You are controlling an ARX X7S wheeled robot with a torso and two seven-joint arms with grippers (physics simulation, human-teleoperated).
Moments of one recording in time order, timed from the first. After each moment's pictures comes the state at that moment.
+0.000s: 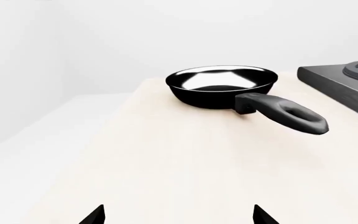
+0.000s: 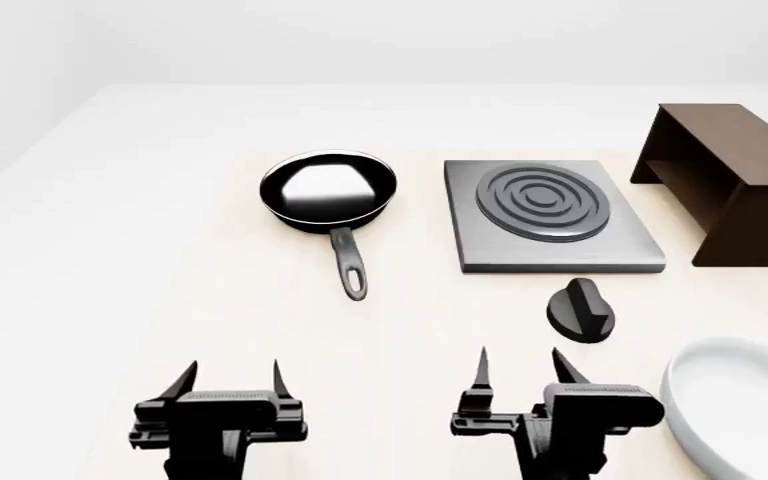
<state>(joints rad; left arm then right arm) -0.05 -0.18 0.20 -0.05 -0.13 -0.03 -0.25 0.04 0.19 -0.22 -0.04 0.23 0.02 0.22</state>
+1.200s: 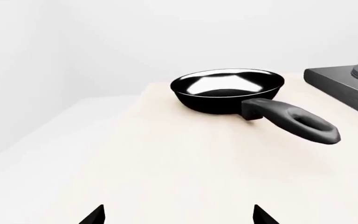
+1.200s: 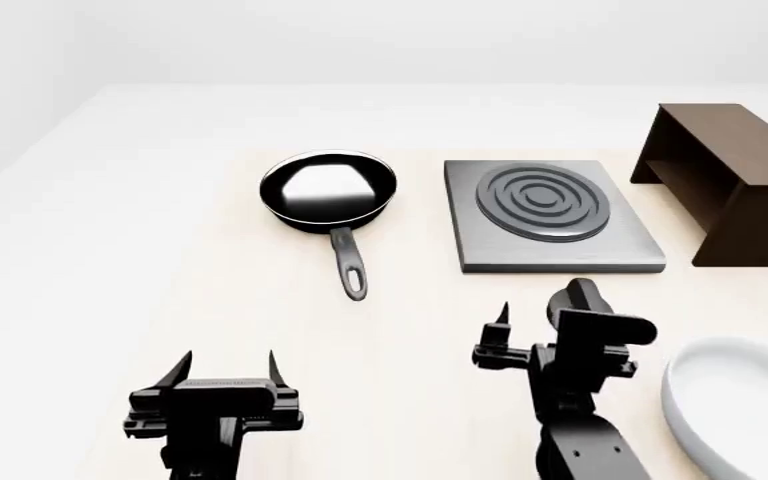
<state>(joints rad) -0.08 -0.22 0.22 -0.02 -0.15 -0.07 -0.29 0.37 0.19 -0.18 0.28 0.29 0.16 0.24</state>
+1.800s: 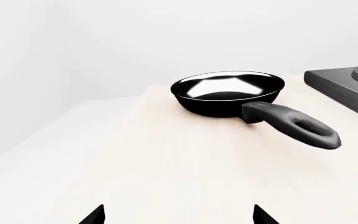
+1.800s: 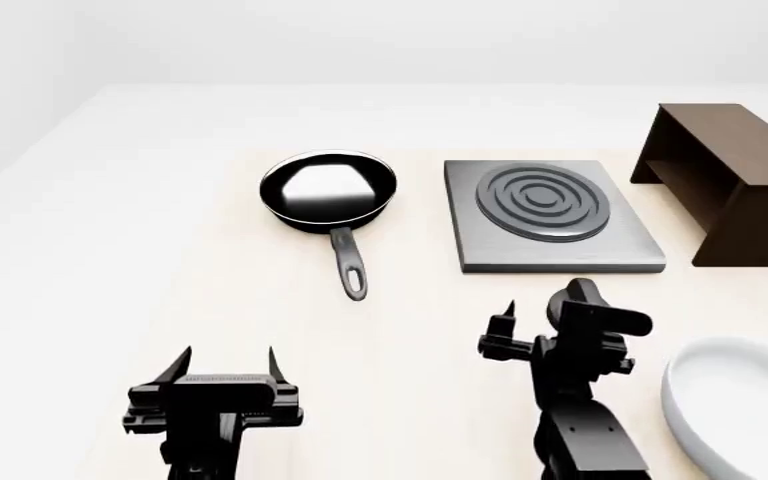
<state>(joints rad) -0.09 -0.23 0.23 -0.01 -0.16 -0.09 -0.30 0.49 0.17 -0.17 0.55 0.31 0.07 0.22</state>
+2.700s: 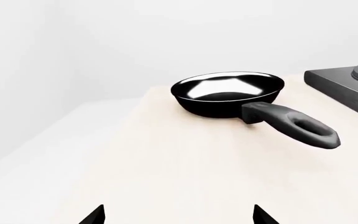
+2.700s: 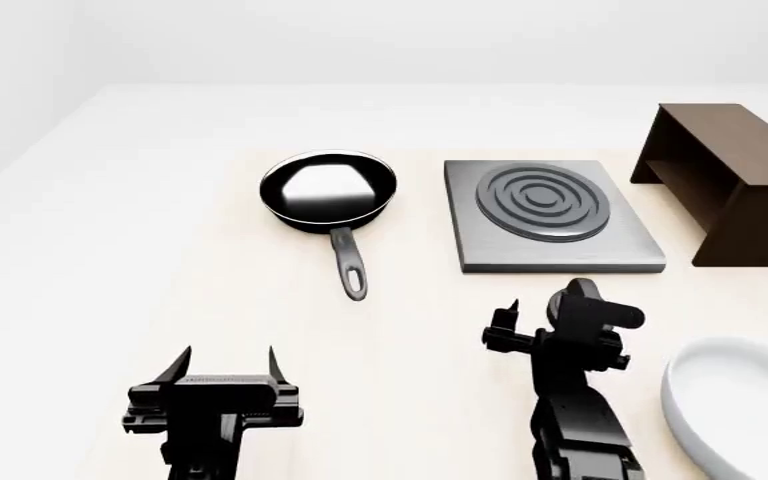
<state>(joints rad) -0.09 -0.24 0.25 0.00 -0.16 -0.09 -0.32 0.71 0.12 -0.16 1.07 0.31 -0.16 0.17</state>
